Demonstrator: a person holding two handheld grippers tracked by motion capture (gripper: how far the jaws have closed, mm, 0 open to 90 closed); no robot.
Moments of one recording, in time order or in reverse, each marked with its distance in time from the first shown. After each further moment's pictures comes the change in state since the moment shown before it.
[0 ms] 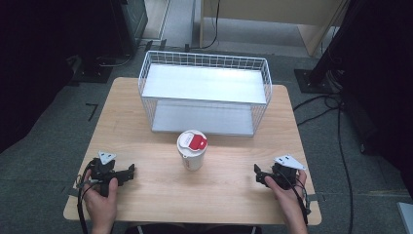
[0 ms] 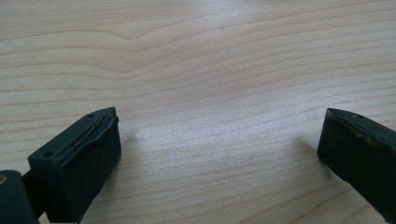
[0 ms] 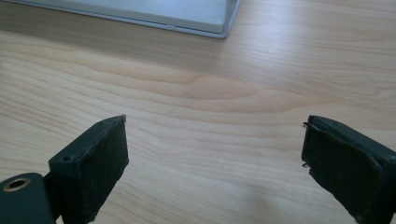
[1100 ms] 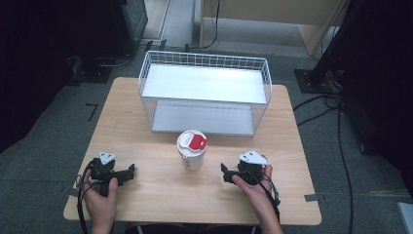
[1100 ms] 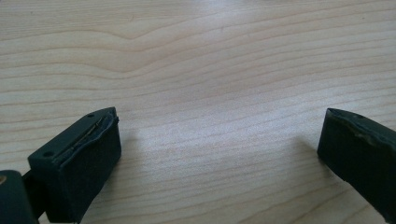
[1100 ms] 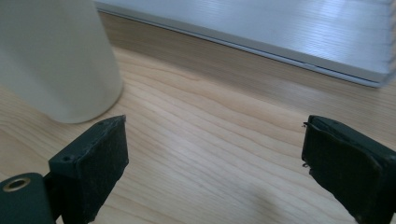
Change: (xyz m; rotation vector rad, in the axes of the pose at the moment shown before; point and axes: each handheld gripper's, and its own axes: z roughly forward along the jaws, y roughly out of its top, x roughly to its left) left arm 0.000 0.000 0.000 0.000 0.000 -0.001; right arm 0.087 0.017 0.030 -0.027 0.180 -0.097
